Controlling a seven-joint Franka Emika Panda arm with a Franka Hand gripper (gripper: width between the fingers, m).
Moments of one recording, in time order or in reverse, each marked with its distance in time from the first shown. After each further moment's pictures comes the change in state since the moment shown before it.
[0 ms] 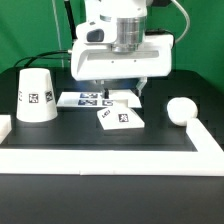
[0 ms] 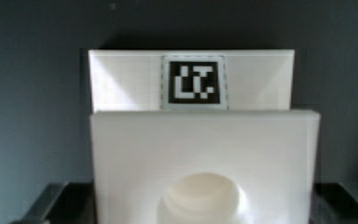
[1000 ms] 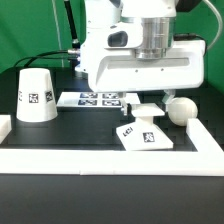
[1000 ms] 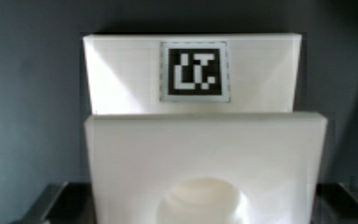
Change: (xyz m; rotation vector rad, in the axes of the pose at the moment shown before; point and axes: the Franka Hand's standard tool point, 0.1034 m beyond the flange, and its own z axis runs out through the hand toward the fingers) arm 0.112 -0.024 -0.010 -0.005 0.121 0.014
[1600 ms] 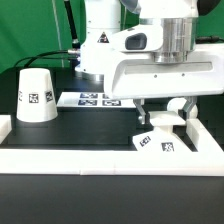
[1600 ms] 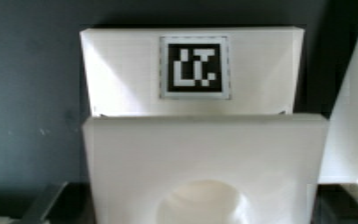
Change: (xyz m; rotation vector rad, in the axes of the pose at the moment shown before) arm 0.039 -0.014 0.001 0.007 0.038 0.051
